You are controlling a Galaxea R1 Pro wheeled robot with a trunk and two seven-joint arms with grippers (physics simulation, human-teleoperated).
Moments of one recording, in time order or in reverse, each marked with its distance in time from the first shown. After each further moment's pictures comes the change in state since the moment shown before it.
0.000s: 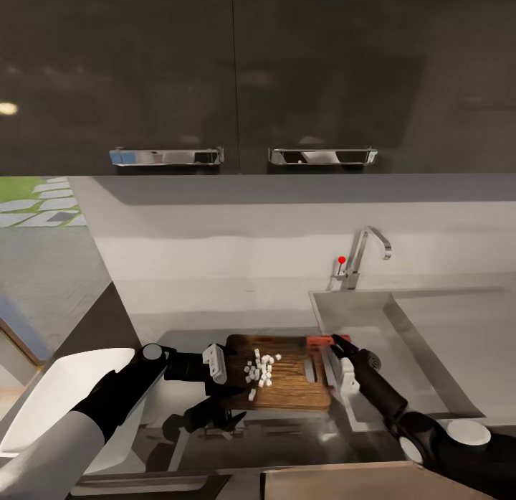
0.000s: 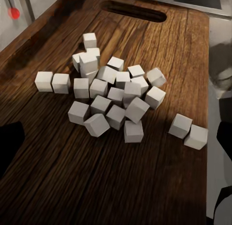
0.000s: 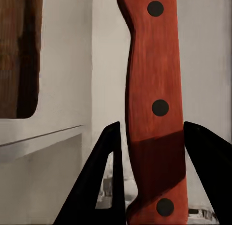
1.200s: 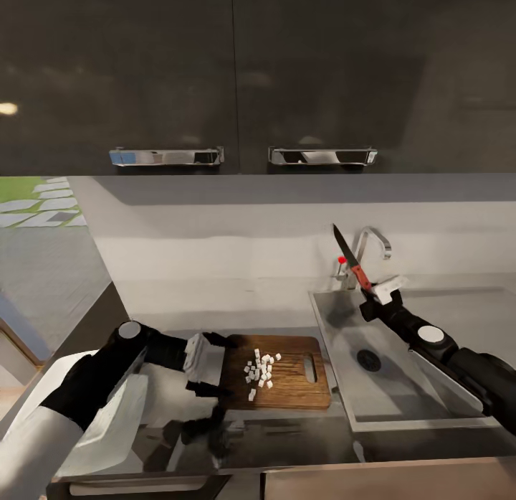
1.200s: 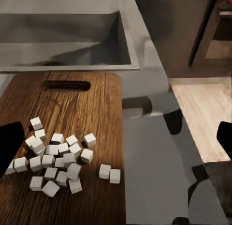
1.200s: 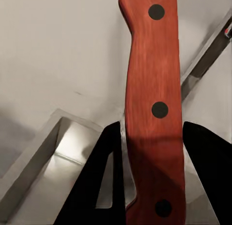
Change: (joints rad) left arm 0.001 0.079 0.092 -0.271 0.057 0.038 -0.364; right arm 0.000 0.000 -0.690 -0.052 -0.964 -0.080 0.510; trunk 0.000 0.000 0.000
